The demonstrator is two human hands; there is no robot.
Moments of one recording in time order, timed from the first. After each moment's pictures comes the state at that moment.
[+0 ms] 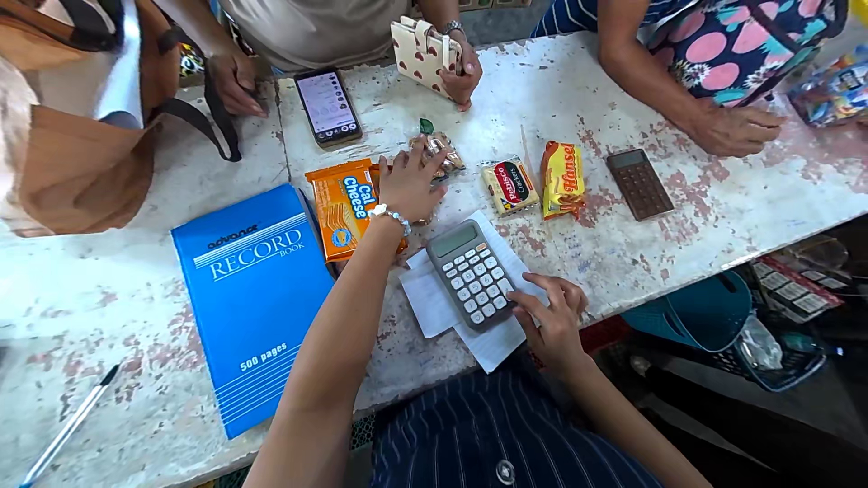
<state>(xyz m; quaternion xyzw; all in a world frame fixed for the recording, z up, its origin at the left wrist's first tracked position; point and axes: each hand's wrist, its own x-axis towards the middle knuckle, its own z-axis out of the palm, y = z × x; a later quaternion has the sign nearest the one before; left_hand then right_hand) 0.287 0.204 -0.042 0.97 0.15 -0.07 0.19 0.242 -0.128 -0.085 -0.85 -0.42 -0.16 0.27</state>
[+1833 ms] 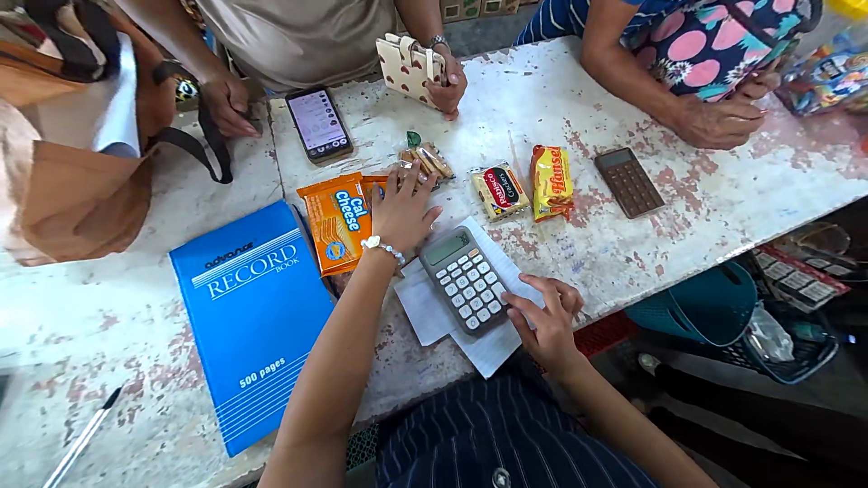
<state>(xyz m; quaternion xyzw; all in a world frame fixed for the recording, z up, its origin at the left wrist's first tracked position) 0.262 0.188 -0.052 0.98 0.13 -0.03 0.17 0.243 -0.126 -0.095 -0.84 -0.41 -0.18 0.30</state>
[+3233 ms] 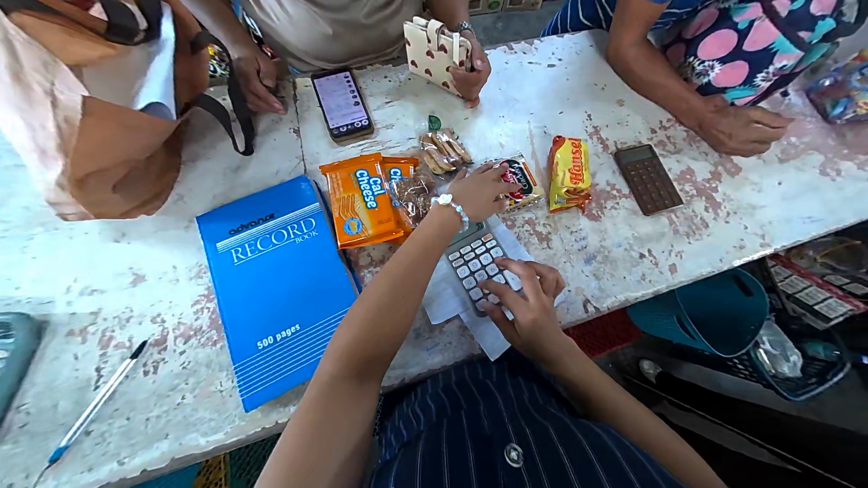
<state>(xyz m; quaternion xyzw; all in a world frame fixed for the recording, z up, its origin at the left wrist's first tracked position) 0.311 0.135 -0.021 0.95 -0.04 -0.15 0.26 0.226 -0.084 -0.064 -0.81 -0.48 -0.16 0.29</state>
